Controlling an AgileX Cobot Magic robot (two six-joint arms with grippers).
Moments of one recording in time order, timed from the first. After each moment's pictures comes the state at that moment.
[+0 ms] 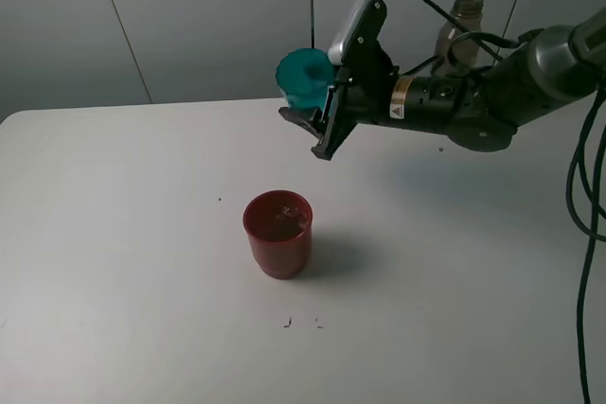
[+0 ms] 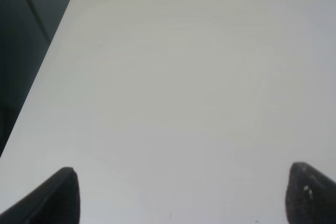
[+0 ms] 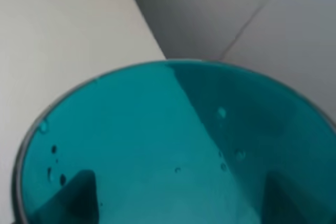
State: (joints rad) left arm 0.03 0.00 -0.51 0.09 1.09 -0.04; right arm 0.38 2.03 -0.95 -0.74 -0.84 0.05
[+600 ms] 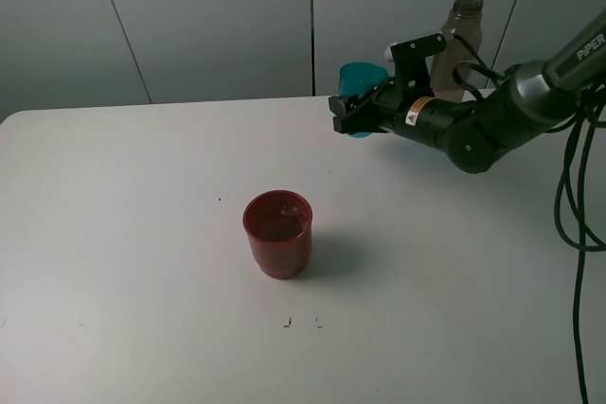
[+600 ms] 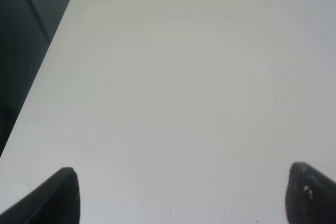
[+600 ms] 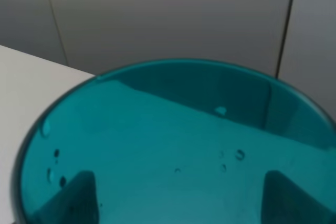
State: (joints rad) left arm 0.03 0.00 -0.51 0.09 1.09 -0.04; right arm 0.33 2.17 -0.96 -0.30 -0.81 0.21
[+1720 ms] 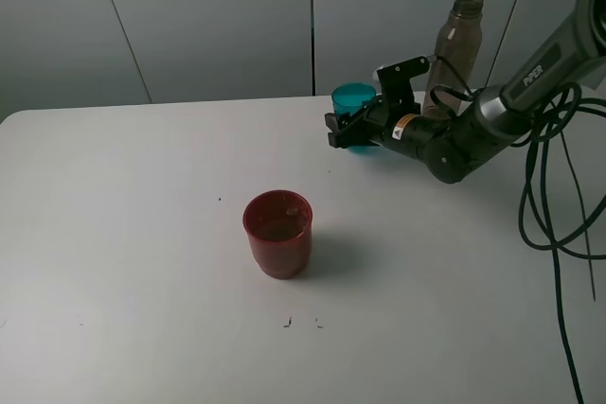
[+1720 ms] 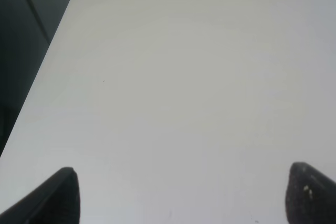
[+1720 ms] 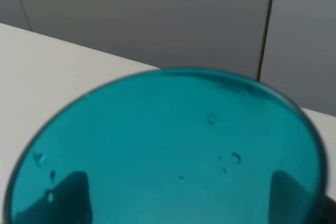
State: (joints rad) left arm 0.03 0.00 -0.51 0.09 1.09 -0.04; right arm 0.33 2.33 -1.08 -0.27 -0.82 0.17
